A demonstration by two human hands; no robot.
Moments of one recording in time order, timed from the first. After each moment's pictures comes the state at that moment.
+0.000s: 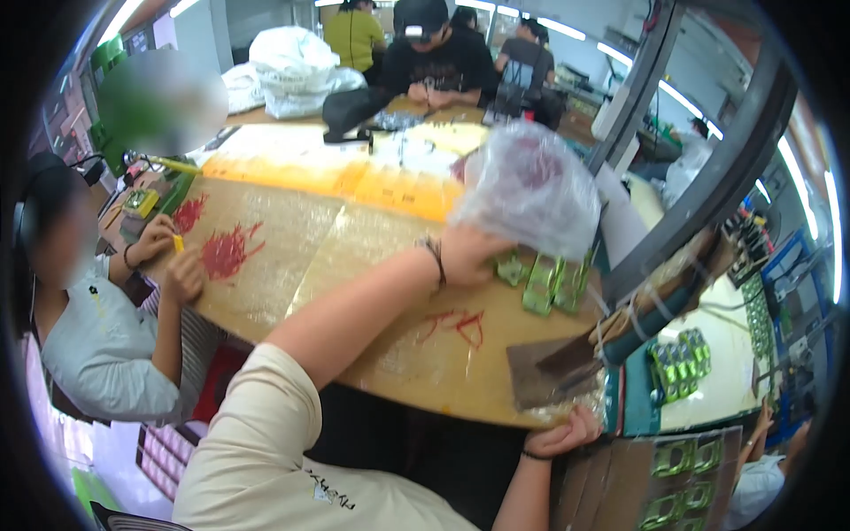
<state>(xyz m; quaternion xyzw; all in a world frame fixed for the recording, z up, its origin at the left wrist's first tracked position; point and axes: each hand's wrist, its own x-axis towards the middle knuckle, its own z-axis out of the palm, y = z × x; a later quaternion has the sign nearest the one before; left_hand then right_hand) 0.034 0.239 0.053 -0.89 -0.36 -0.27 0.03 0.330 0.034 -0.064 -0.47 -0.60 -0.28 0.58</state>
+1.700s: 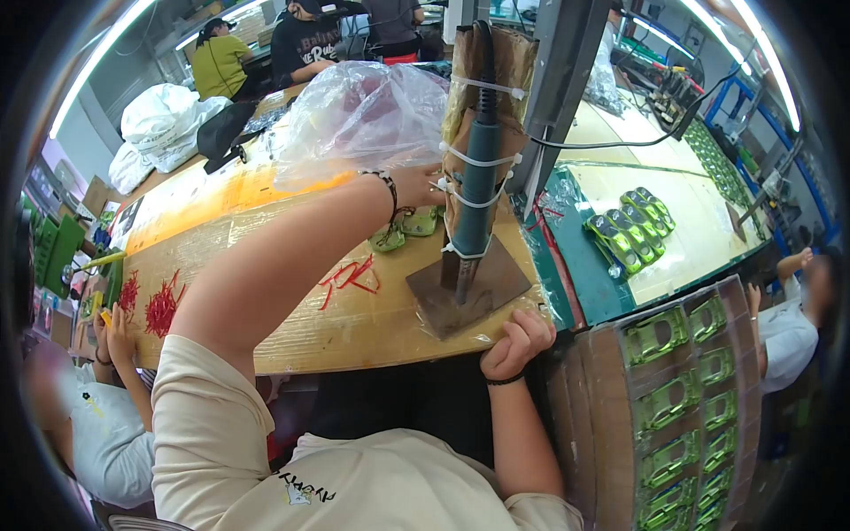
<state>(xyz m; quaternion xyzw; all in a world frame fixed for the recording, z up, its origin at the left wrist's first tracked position) 0.150 0.292 0.068 -0.97 -0.07 0.03 0.24 0.337 0.027 -0.060 -0.50 -0.62 -0.26 0.55</state>
